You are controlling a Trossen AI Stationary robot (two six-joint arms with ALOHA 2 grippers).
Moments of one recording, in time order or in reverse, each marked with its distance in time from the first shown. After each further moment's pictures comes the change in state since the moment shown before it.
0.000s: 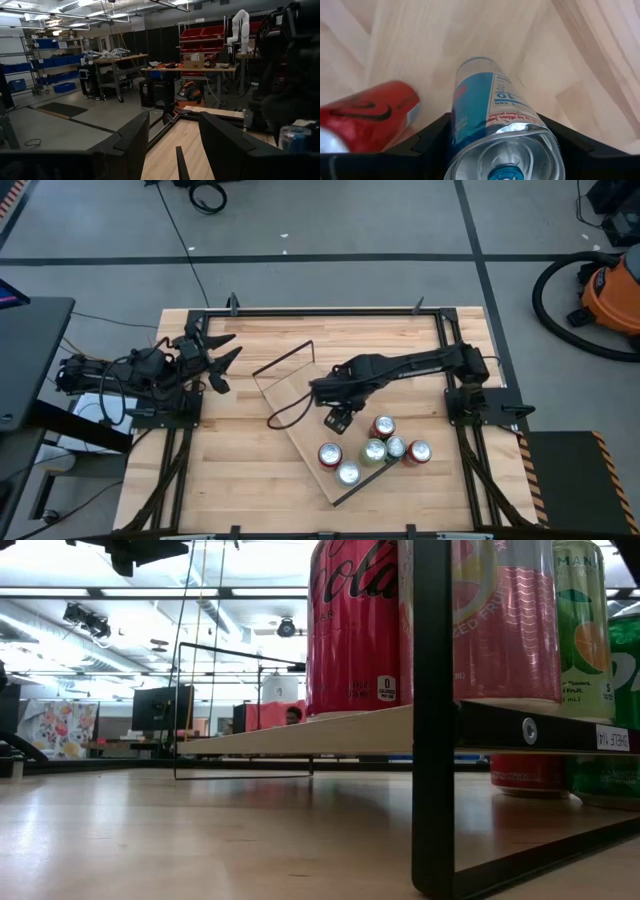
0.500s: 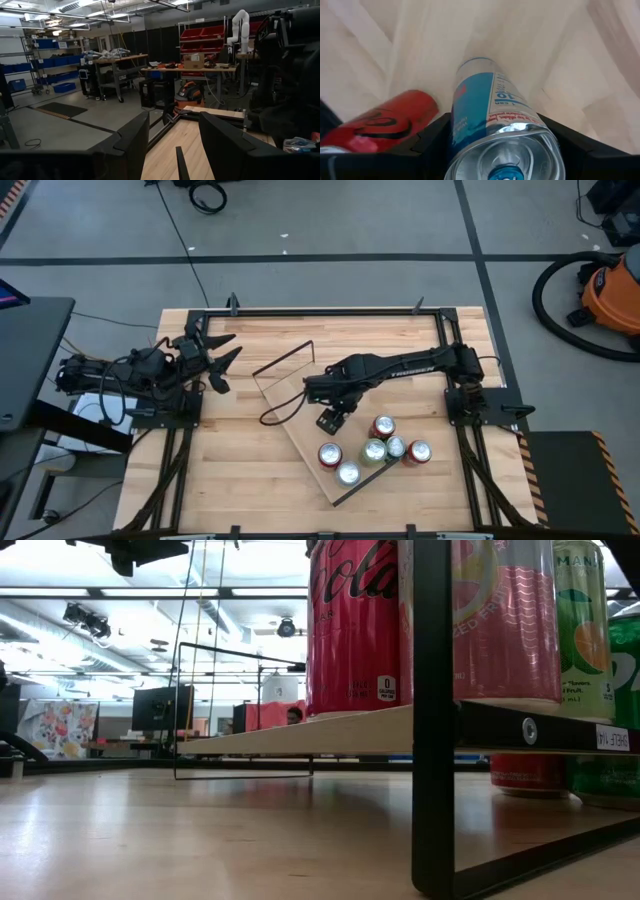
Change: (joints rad) left arm 0.000 0.000 0.000 0.000 0.000 0.000; right arm -0.027 0.037 0.001 0.096 -0.081 -0.028
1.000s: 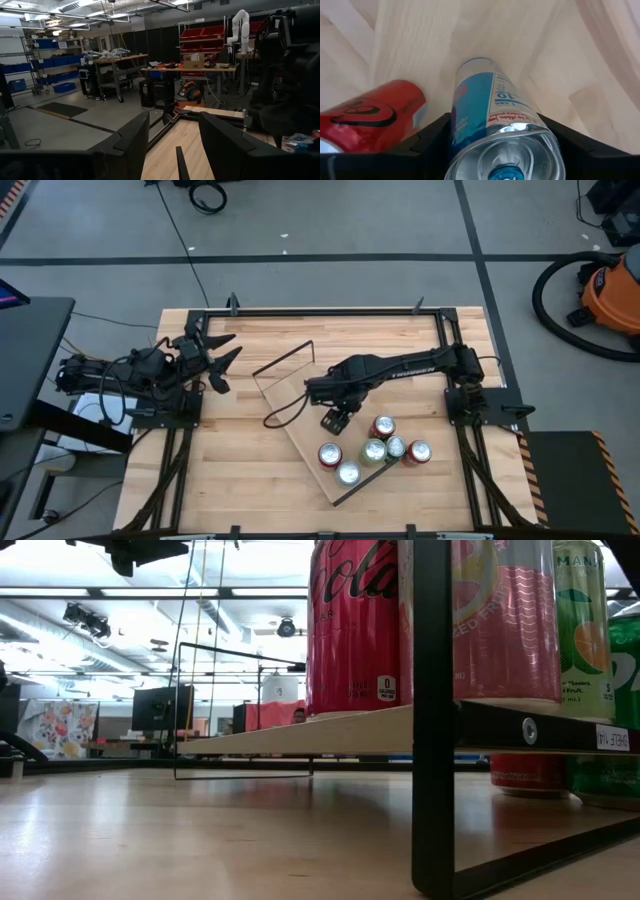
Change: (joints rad) left arm 0.000 0.000 0.000 0.000 0.000 0.000; right arm 0.008 0.000 0.011 -0.076 0.021 0.002
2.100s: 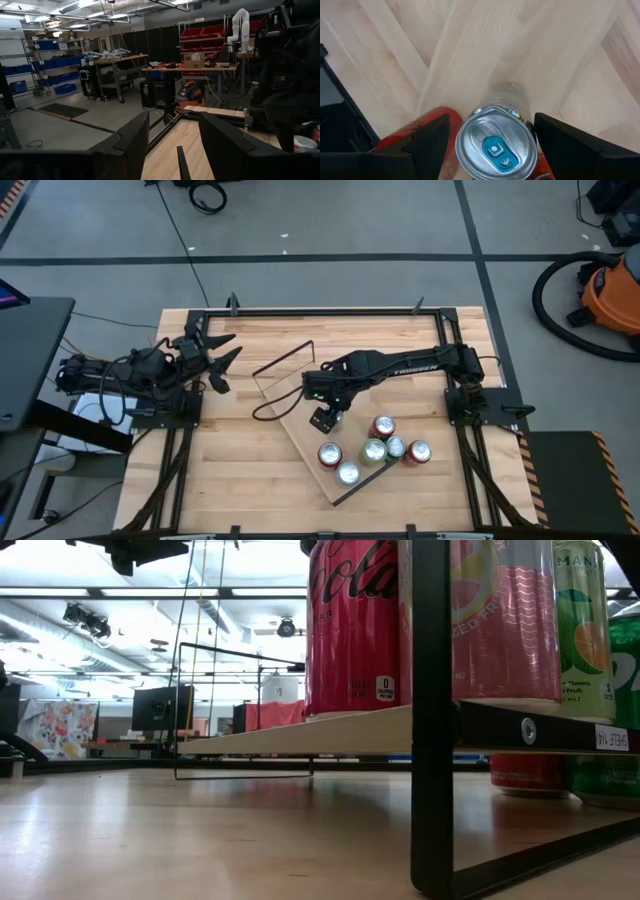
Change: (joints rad) left arm 0.000 0.000 0.000 0.000 0.000 0.014; right arm -0.006 -0.002 0.053 0.136 -0.012 -0.017
